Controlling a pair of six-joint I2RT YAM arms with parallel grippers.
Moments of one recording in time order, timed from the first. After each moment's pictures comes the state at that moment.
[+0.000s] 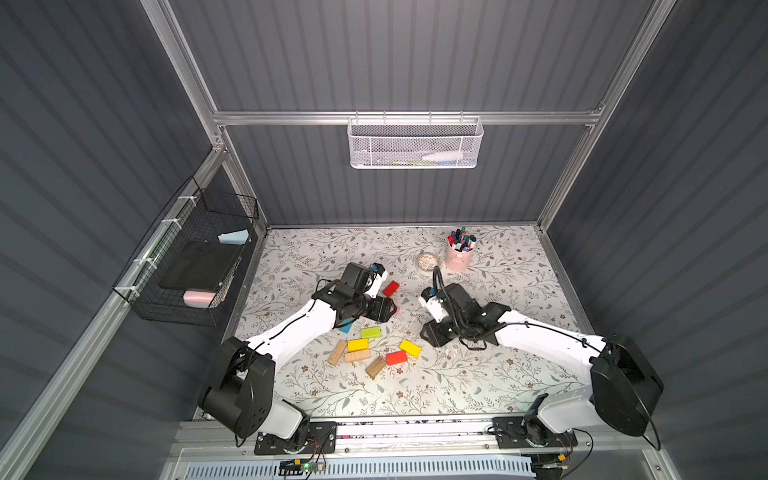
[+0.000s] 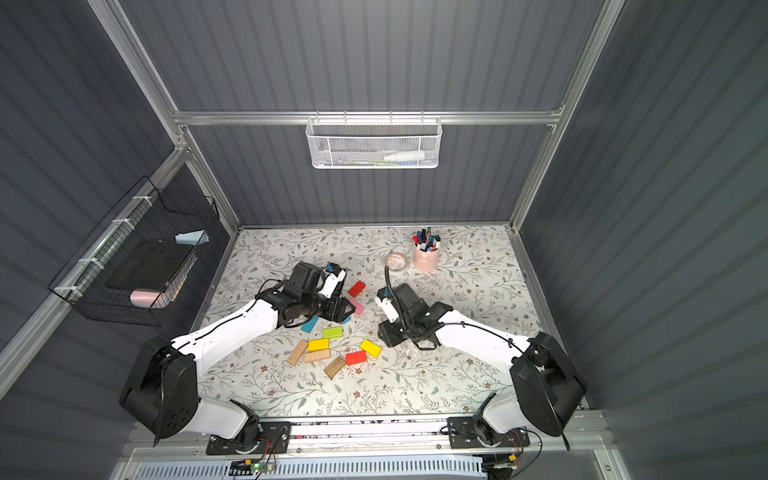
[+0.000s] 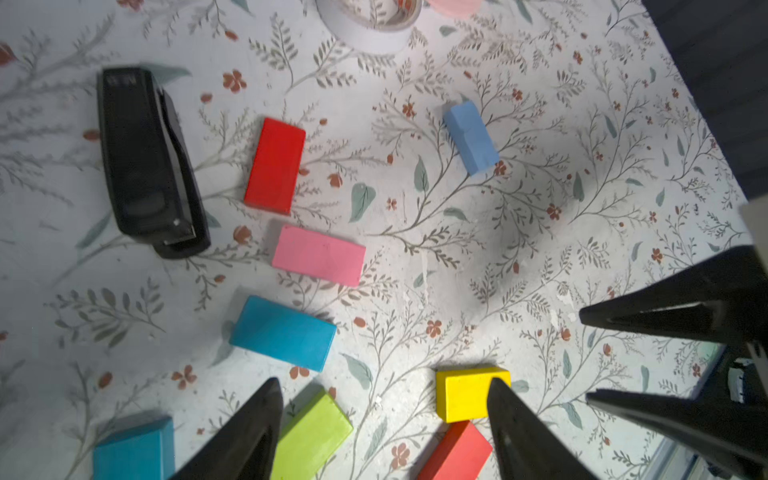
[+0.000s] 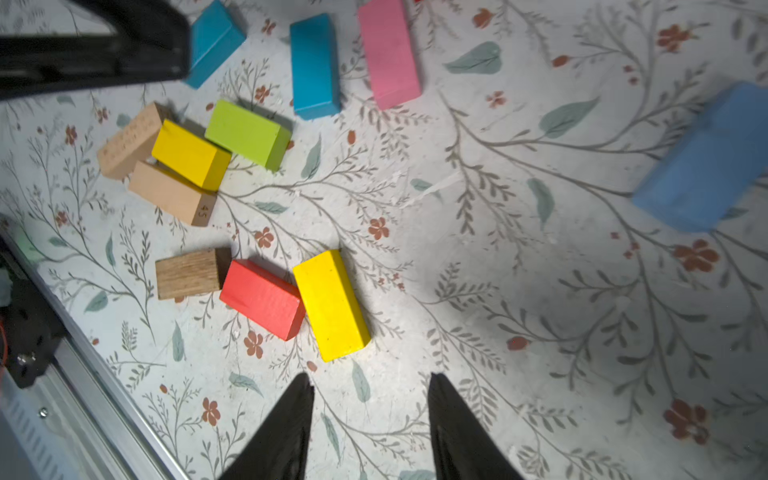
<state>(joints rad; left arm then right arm) -0.52 1.46 0.94 -0.38 0.29 -0.18 0.82 1.45 0.89 -0.45 -0.15 0.20</state>
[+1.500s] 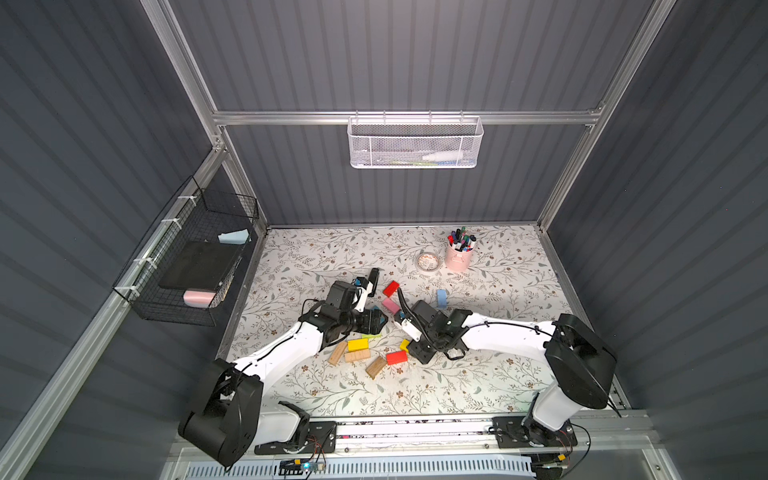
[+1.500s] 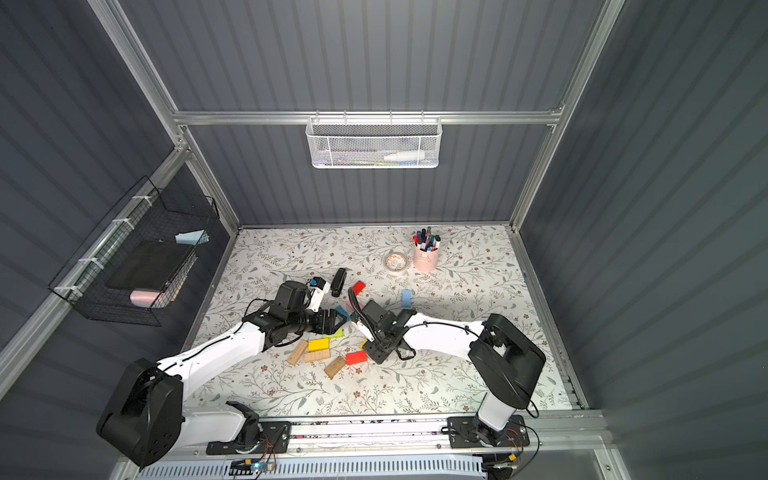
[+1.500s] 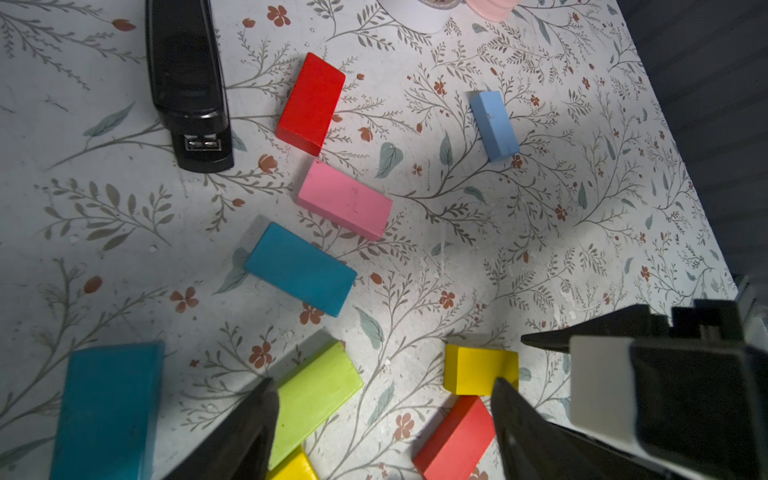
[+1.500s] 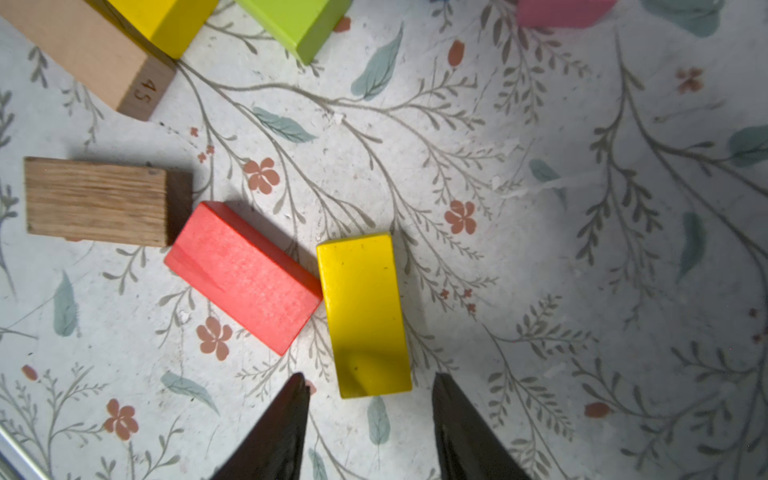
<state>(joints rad) -0.48 1.32 0.71 -0.20 0.32 -0.29 0.98 1.67 0.98 -0.50 -0.01 0.05</state>
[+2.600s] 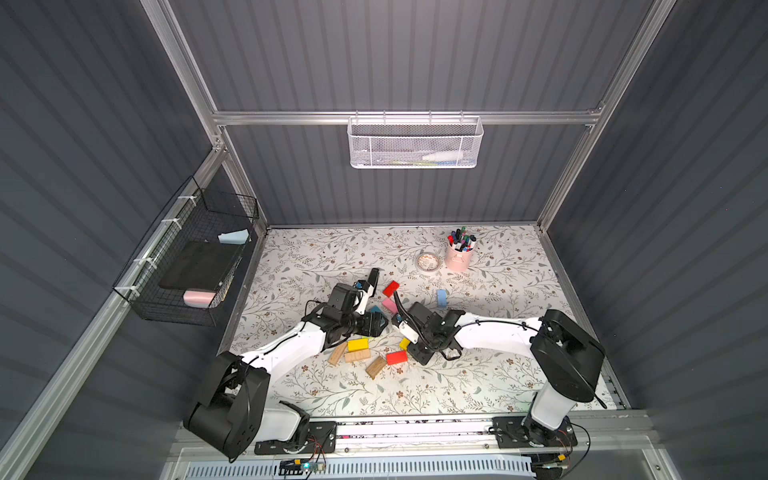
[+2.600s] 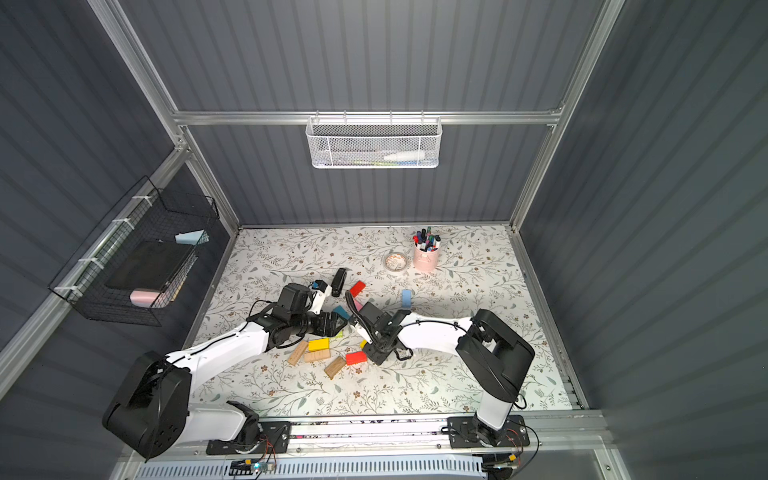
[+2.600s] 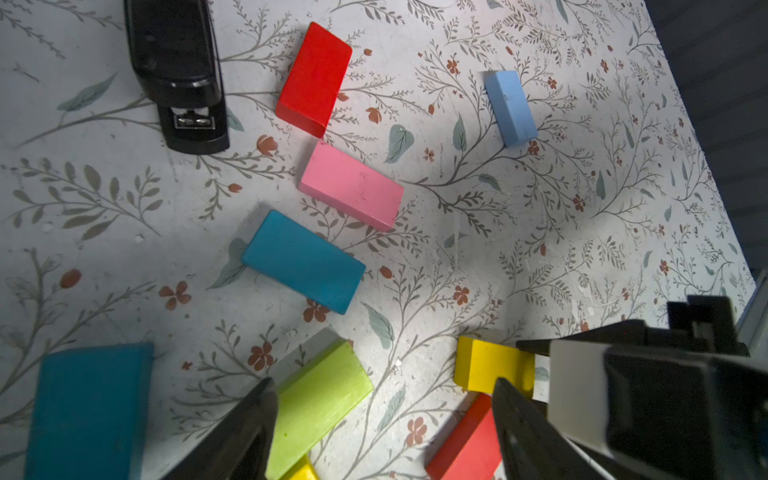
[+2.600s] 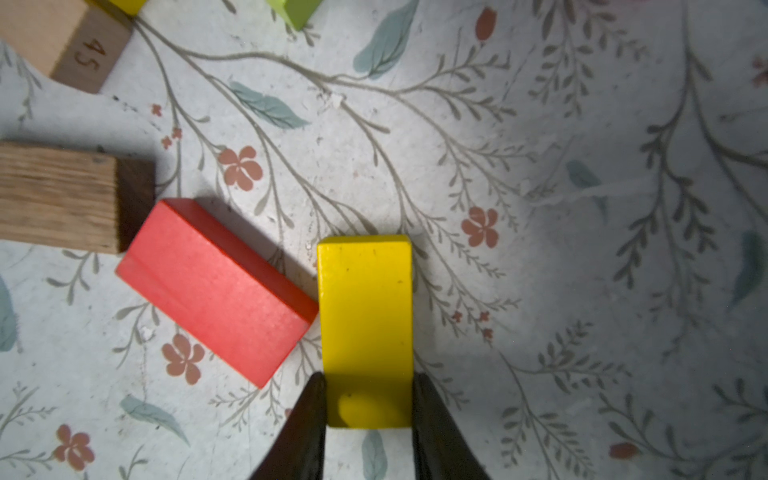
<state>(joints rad) -0.48 1.36 0.67 -0.16 0.32 -0.28 0.98 1.73 0.99 -0.48 -0.01 0.01</state>
